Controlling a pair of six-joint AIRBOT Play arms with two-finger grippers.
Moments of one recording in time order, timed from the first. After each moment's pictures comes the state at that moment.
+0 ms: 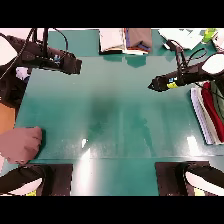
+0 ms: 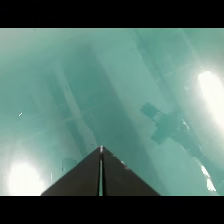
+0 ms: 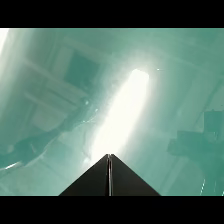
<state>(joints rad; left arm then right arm) -0.47 -1.14 1.56 1.44 -1.16 -1.62 0.17 -1.16 1.23 -1.07 1.18 1.37</state>
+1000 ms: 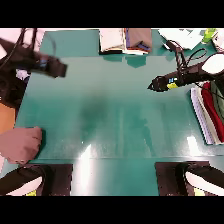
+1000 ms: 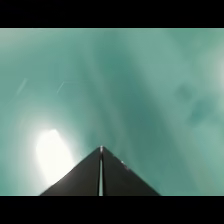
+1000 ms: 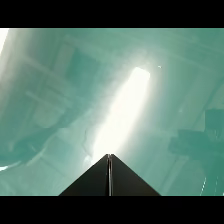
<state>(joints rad) -0.33 -1.08 1.50 1.55 -1.35 -1.59 0.17 -1.16 1.23 -1.06 1.19 1.37</state>
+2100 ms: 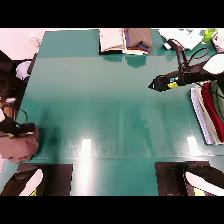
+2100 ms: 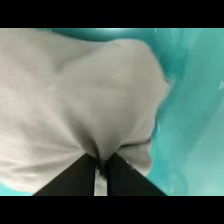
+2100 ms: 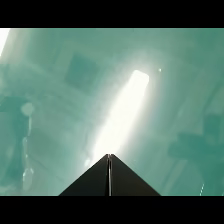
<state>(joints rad) 0.22 -0.78 0.68 1.73 -1.34 -1.64 0.17 -1.13 1.23 -1.07 1.18 1.37</state>
